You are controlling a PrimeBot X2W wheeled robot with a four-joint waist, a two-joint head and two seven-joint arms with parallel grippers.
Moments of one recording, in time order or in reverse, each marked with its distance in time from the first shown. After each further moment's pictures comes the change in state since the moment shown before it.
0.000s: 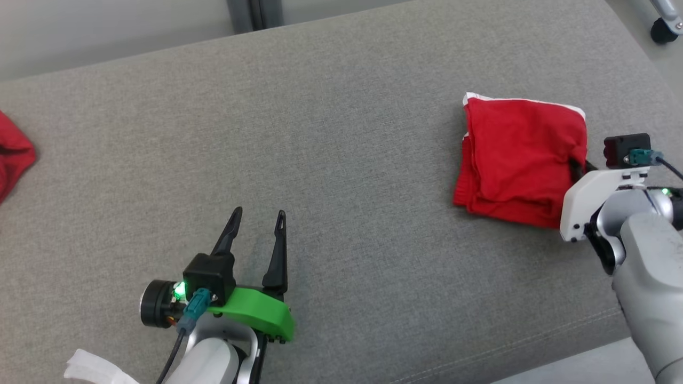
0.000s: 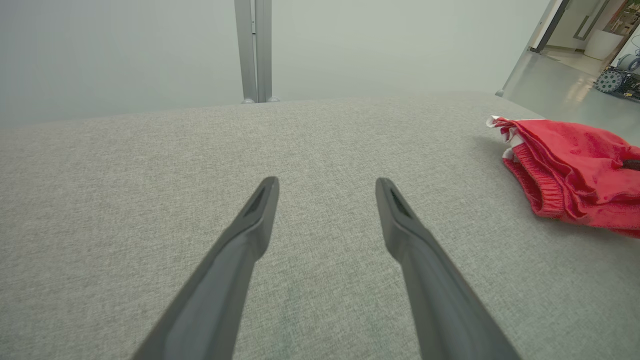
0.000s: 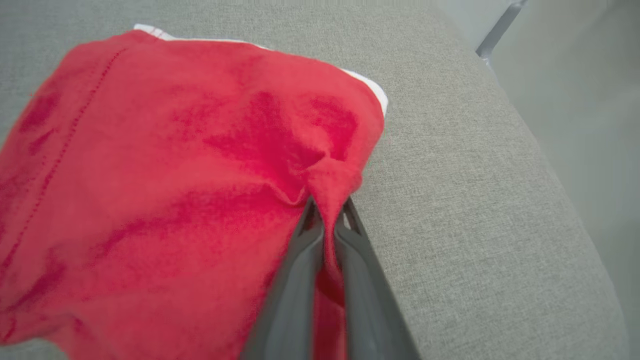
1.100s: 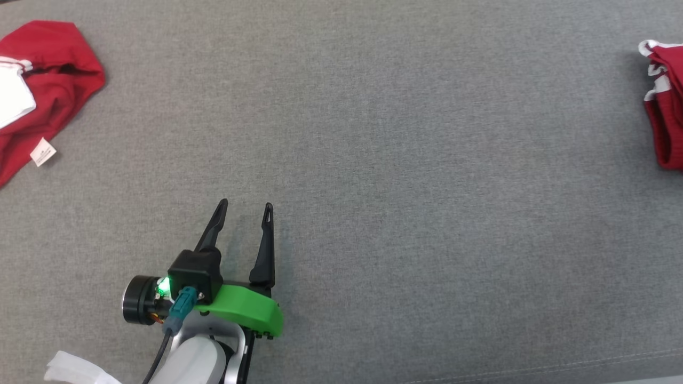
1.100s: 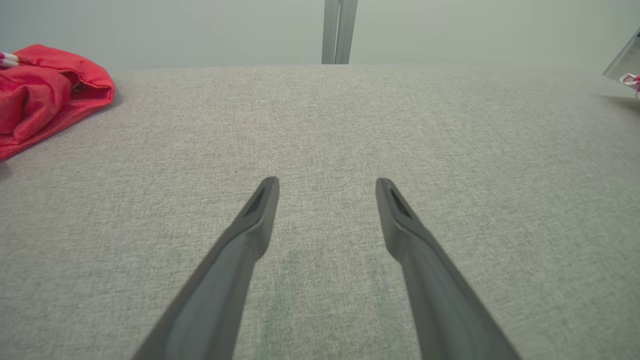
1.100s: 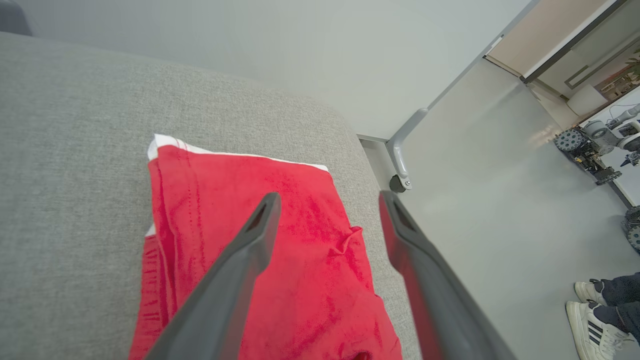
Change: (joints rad) left arm 0.001 0.052 -0.001 -0.078 0.009 0.043 0.029; right arm -0.287 -0.279 -0.196 0.267 -0.267 0.000 -0.184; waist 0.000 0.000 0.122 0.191
